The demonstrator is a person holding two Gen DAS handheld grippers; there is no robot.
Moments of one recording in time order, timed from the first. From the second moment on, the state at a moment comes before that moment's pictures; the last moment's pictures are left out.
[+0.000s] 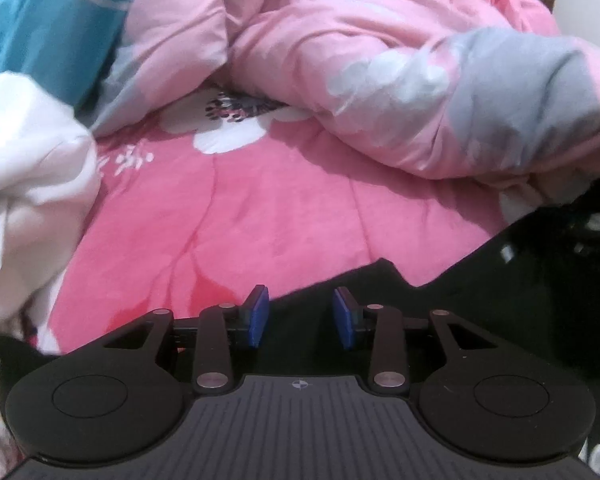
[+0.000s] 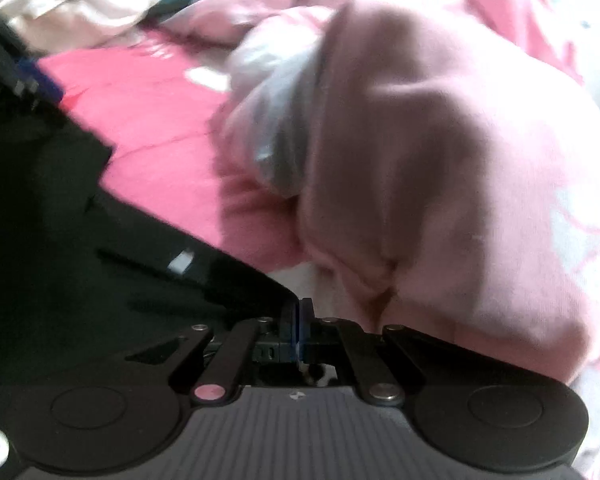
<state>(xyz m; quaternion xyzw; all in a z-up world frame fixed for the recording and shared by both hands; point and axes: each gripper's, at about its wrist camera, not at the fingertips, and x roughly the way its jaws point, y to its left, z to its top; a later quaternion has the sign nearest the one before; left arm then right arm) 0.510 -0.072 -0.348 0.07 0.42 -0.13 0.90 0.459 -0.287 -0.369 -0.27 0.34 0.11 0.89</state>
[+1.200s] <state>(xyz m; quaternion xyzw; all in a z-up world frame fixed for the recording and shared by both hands) 0.495 -0.078 -0.371 0.16 0.35 -0.23 0.89 0.498 -0.200 -0.381 -0.32 0.36 0.42 0.77</state>
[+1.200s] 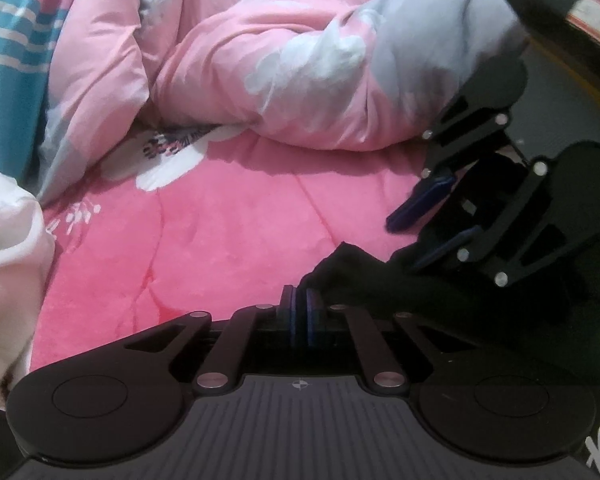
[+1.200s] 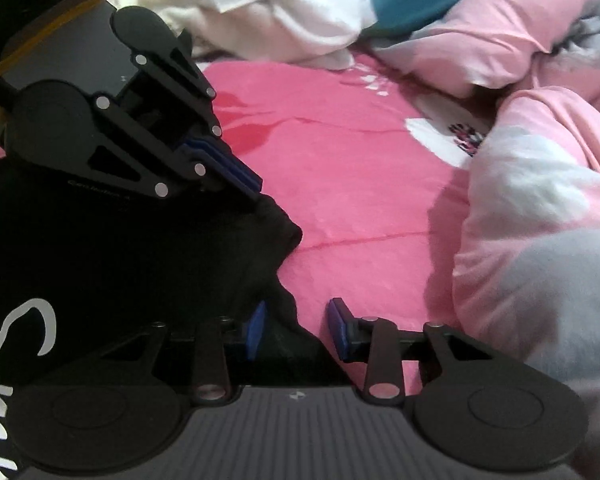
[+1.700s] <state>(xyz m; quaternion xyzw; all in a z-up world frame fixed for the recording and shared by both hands) 0.502 -0.082 -0.379 0.19 0.34 -0.19 0.90 0.494 -0.187 -0.401 -0.34 0.26 0.29 0.85</state>
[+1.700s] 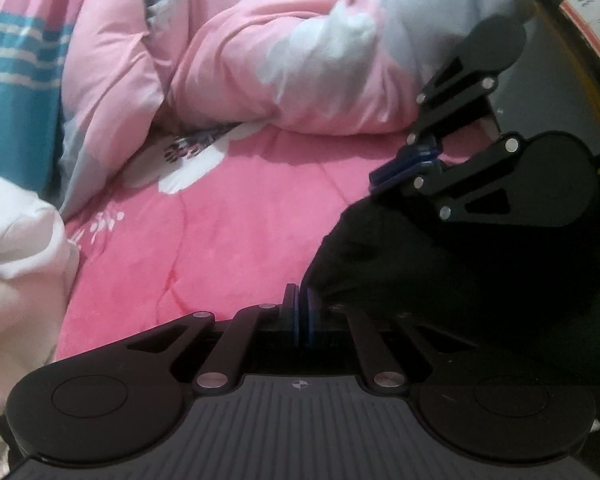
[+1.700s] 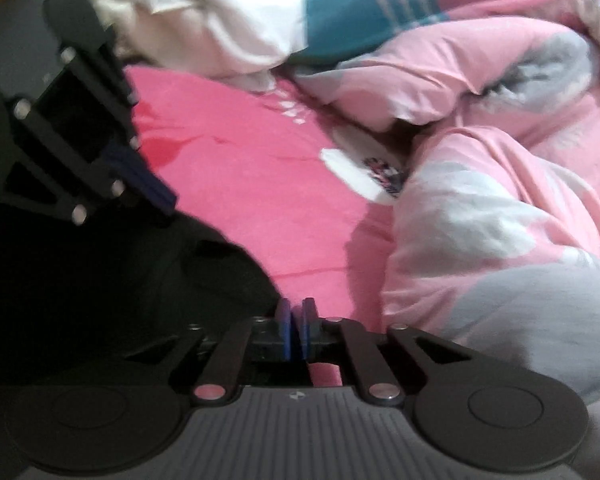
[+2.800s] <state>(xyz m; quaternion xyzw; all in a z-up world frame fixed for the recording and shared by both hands) 0.491 -0.096 -0.370 0.11 0.41 -0.20 0.88 0.419 -0.320 -0.373 -0.11 0.41 0.16 0.89</state>
